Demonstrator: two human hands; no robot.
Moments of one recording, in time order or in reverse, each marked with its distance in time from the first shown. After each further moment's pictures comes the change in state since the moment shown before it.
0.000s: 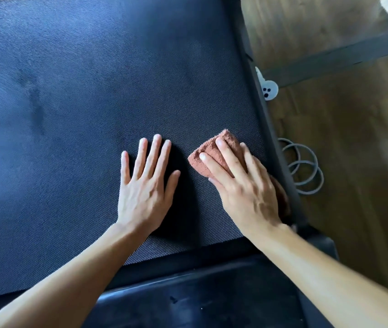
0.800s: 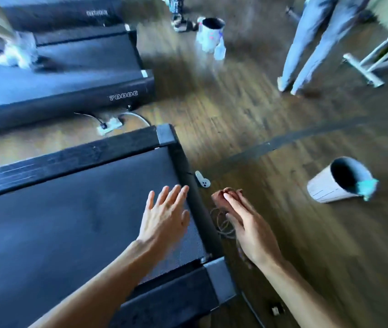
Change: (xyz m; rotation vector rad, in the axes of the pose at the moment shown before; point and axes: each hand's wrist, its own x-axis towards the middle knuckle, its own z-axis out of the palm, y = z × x) left_hand 0.018 0.186 -0.470 -0.047 -0.032 0.238; right_hand 0.057 0.056 -0.485 0.578 -0.113 0.471
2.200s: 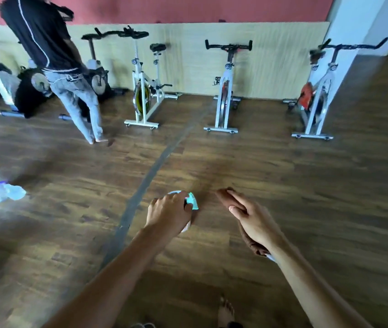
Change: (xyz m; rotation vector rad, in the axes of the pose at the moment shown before) left_hand 0.116 0.608 -0.152 -0.035 -0.161 0.805; right_hand -0.191 0.180 -0.484 0.116 0.733 0.650
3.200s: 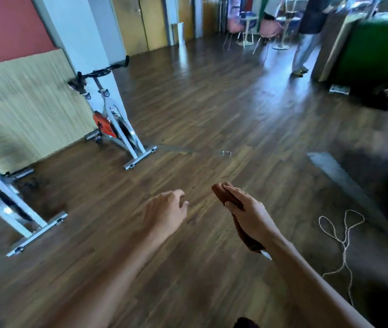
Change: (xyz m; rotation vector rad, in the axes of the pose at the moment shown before) left_hand 0.499 0.463 0.110 -0.064 -0.218 1.031; right_hand 0.257 0.235 -0.318 0.075 0.868 0.680
